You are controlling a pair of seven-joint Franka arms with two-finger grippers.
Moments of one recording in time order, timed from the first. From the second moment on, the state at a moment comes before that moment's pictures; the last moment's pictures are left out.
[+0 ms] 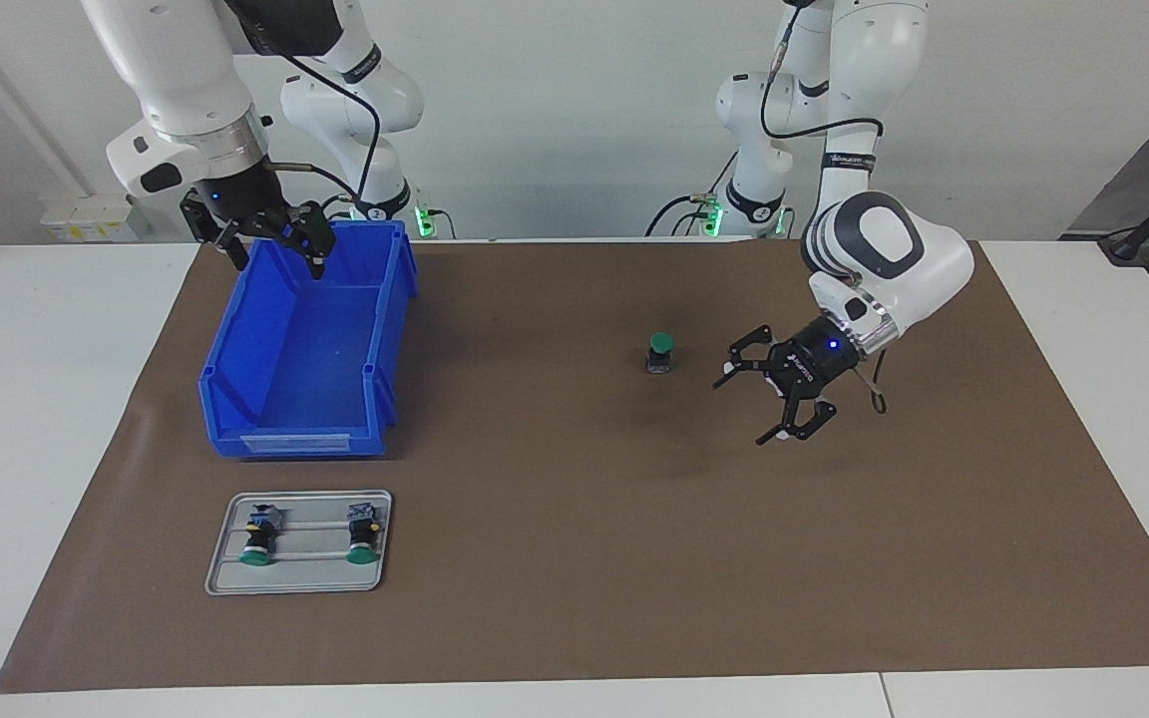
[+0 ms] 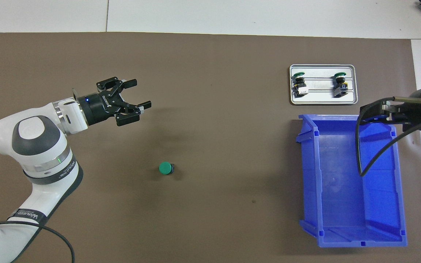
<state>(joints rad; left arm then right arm) -0.19 0.16 0.01 -2.01 -1.41 2.32 1.61 0.02 -0.03 0.07 -1.60 -0.03 1.57 0.25</state>
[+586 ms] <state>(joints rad) -0.19 0.13 0.01 -1.95 -0.76 2.34 1.02 0.14 -0.03 0.07 -1.68 -0.02 1.71 0.27</state>
